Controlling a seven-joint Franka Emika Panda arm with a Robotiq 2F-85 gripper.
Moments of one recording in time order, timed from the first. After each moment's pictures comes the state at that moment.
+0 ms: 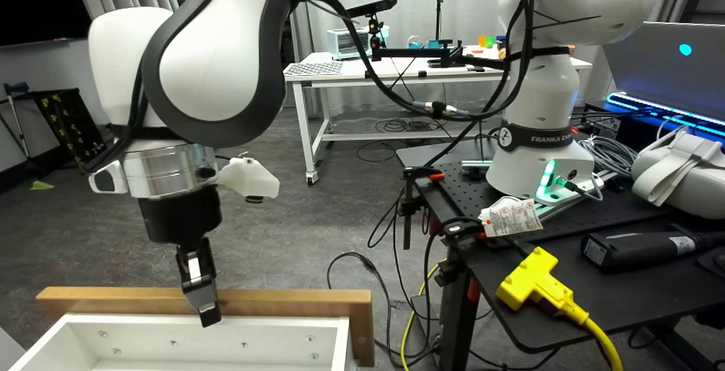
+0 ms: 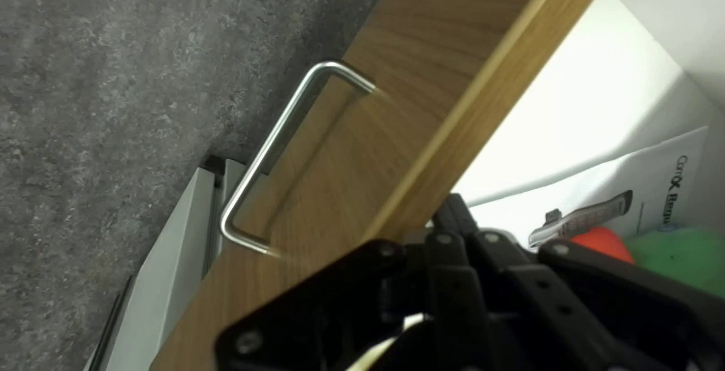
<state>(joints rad) -0.01 0.55 0.28 -2.04 0.20 2.64 -0.31</state>
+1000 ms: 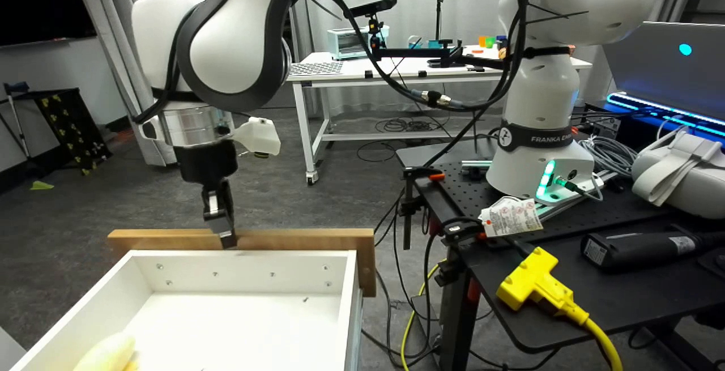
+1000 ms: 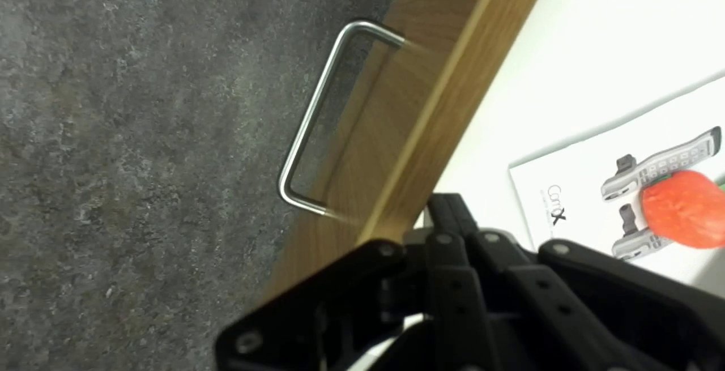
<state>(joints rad) -0.03 0.46 0.12 -2.12 0.13 2.62 -0.23</state>
